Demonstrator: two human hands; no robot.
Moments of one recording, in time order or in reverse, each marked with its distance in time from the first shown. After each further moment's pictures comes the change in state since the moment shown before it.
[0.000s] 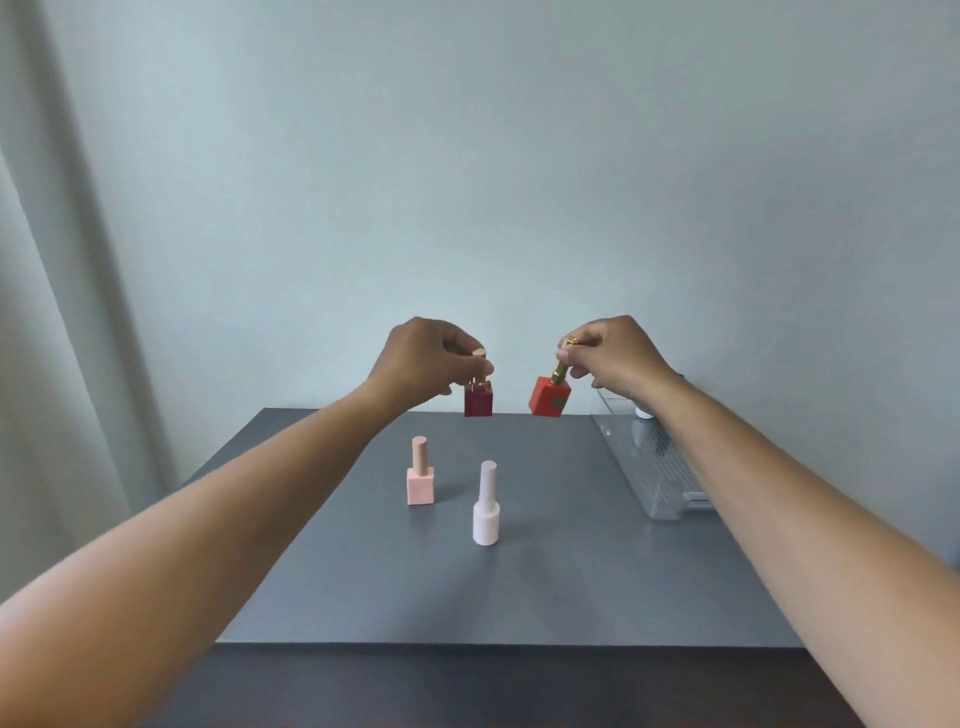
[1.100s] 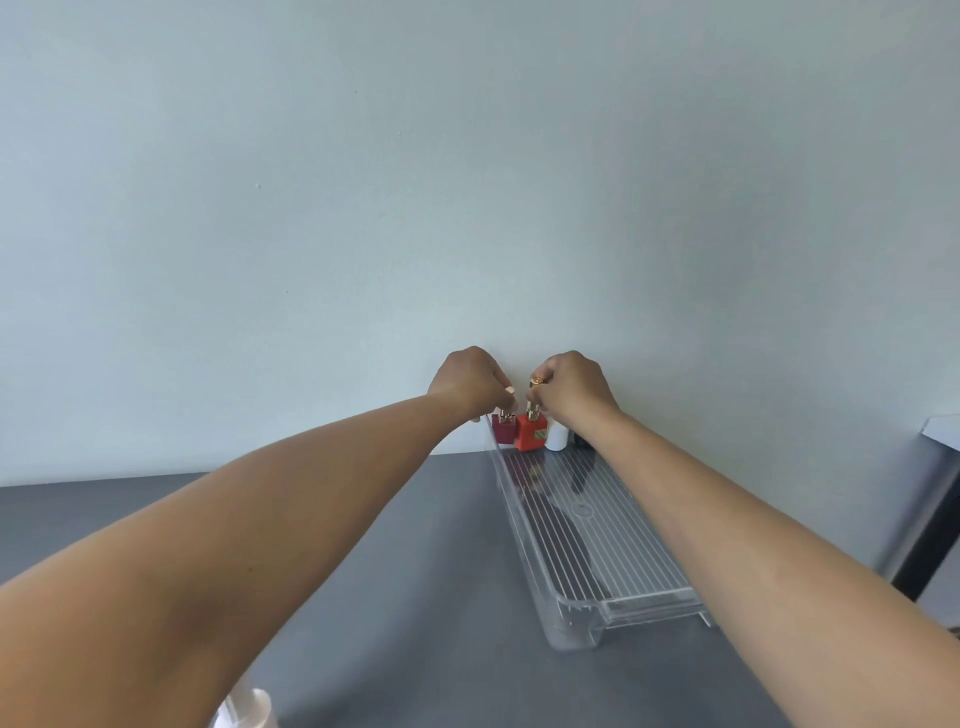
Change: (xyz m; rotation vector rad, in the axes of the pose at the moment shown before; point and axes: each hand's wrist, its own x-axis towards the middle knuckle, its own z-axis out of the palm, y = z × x) left_hand 0.211 -0.017 0.249 0.203 -0.261 -0.111; right_hand 0.141 0.181 -0.032 -0.321 0.140 0.186
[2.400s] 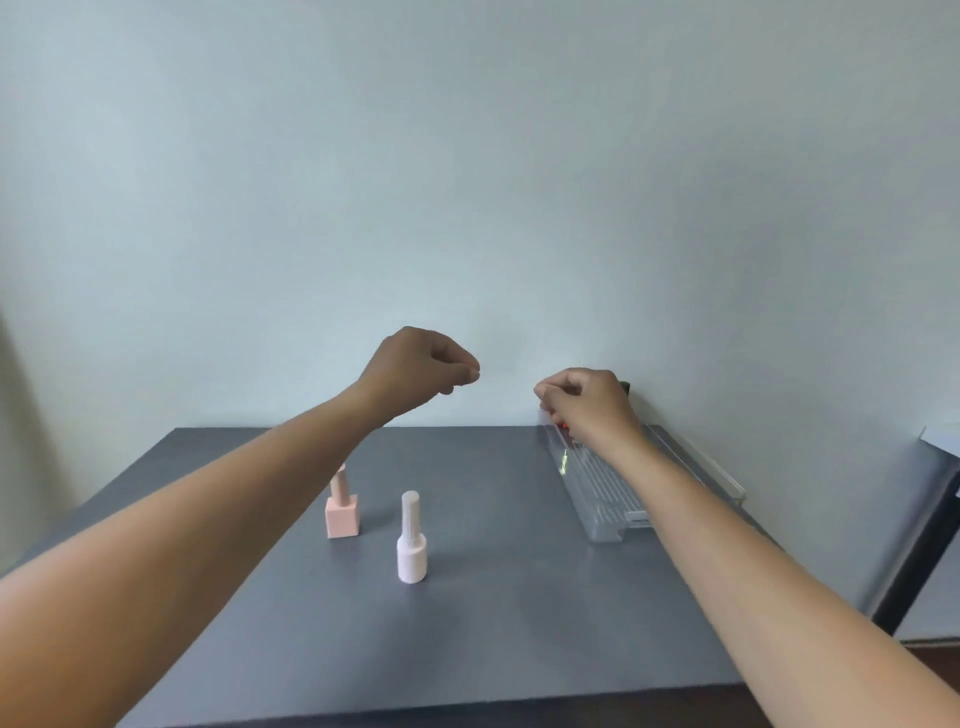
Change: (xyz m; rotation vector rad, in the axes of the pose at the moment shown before) left_hand -0.206 -0.031 -0.143 -0.185 0.165 0.113; right_hand -0.168 -0.084 -0.031 0.443 -0.043 -0.100
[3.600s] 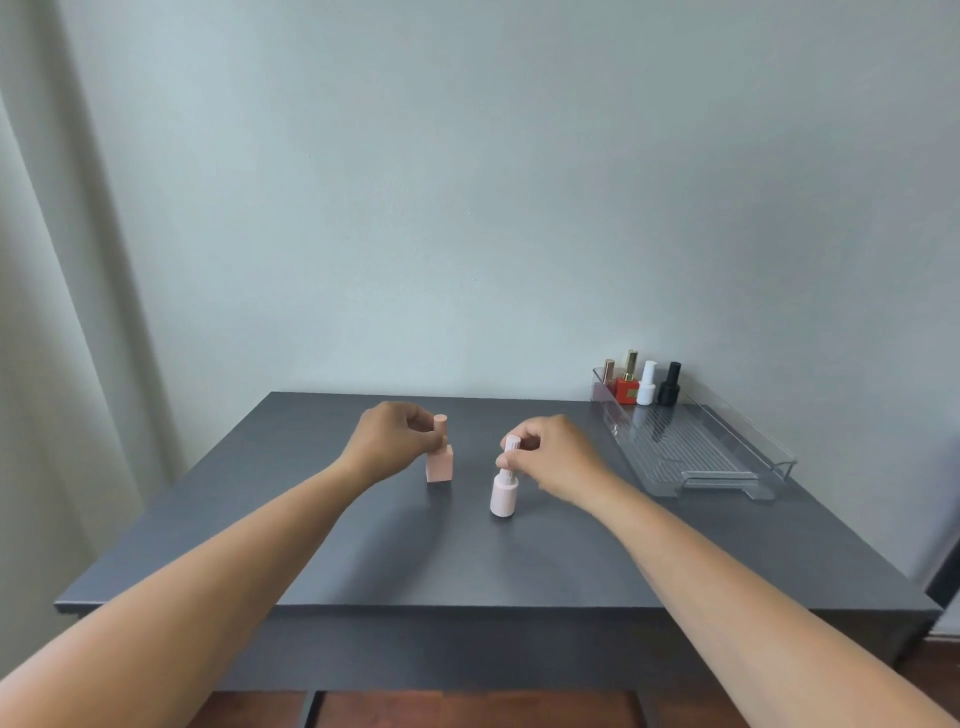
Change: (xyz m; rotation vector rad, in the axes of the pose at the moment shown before) left_hand -0.102 -0.115 -0.034 0.098 0.080 -0.237; right_hand -0.097 -0.023 0.096 -0.173 -0.319 0.017
